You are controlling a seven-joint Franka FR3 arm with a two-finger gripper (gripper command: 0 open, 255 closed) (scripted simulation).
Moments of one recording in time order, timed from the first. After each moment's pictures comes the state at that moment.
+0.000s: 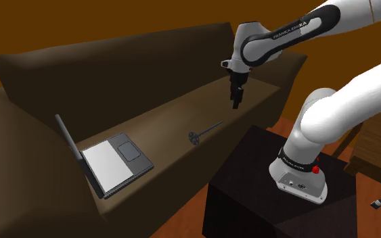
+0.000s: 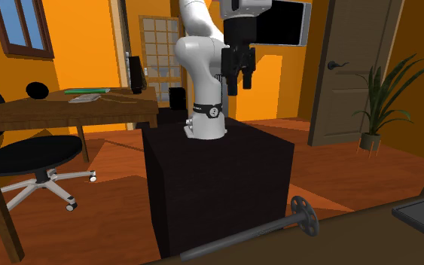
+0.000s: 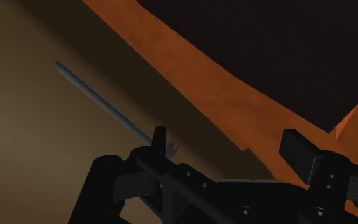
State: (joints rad) arm 0.06 -0.62 -0.28 -2.79 -0.10 2.14 -0.70
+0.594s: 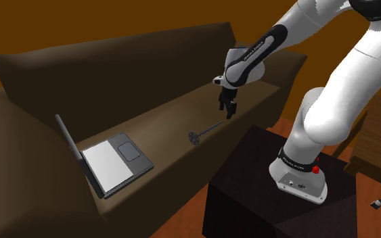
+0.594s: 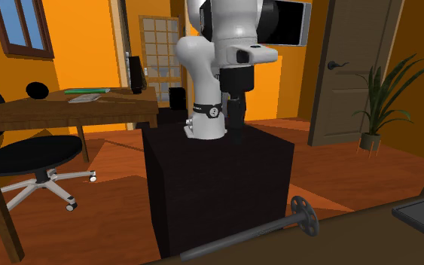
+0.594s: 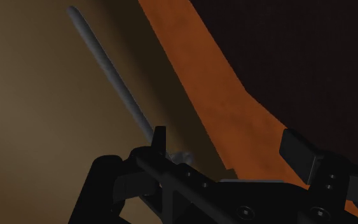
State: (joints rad) arm 0.20 -0.21 -0.49 -2.75 -0.03 2.54 -1.17
